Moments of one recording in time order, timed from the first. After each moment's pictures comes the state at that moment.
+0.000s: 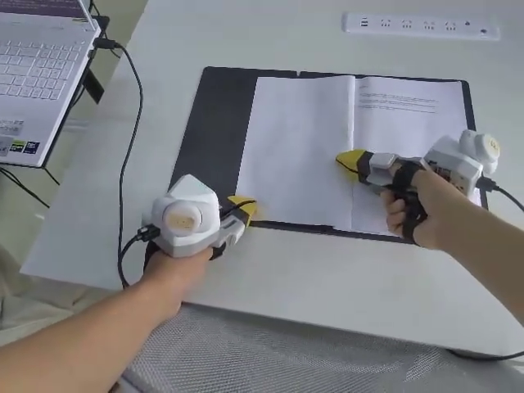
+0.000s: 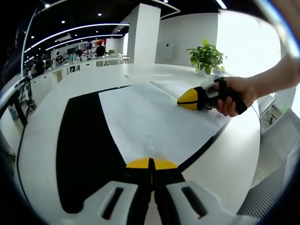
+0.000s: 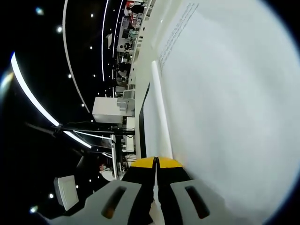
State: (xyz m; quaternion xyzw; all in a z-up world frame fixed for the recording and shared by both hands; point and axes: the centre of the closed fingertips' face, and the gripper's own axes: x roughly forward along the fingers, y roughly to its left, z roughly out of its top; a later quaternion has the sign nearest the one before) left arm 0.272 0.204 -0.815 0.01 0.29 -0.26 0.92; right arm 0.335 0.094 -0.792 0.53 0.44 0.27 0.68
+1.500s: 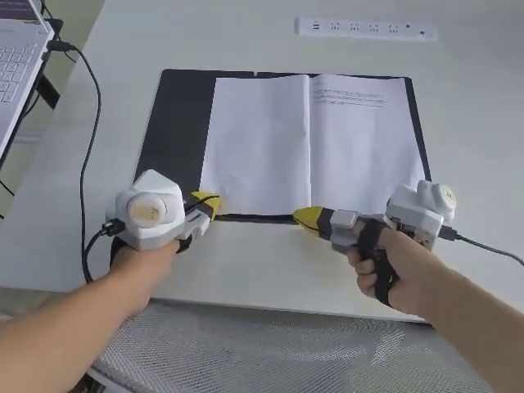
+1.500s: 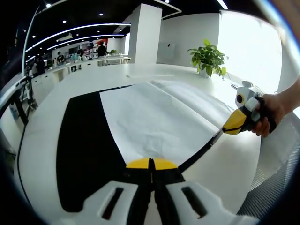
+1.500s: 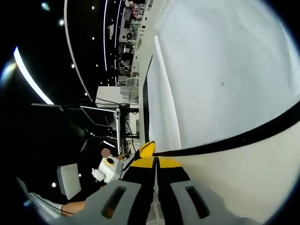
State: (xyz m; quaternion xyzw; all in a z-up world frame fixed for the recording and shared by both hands) left arm 0.269 0.200 -0.808 0.01 0.29 -0.25 0.92; right arm 0.225 0.093 -0.780 0.51 0.45 0.32 0.66
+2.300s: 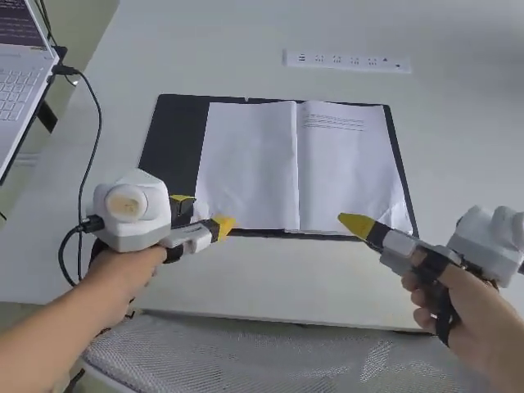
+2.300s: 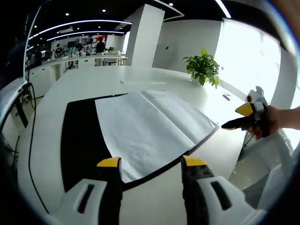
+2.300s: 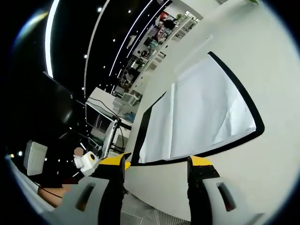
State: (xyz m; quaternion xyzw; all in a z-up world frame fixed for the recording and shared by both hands) left arm 0.241 0.194 -0.750 -0.04 0.30 -0.28 0.91; right arm 0.216 -0.014 -0.731 0.37 0.34 0.26 0.82
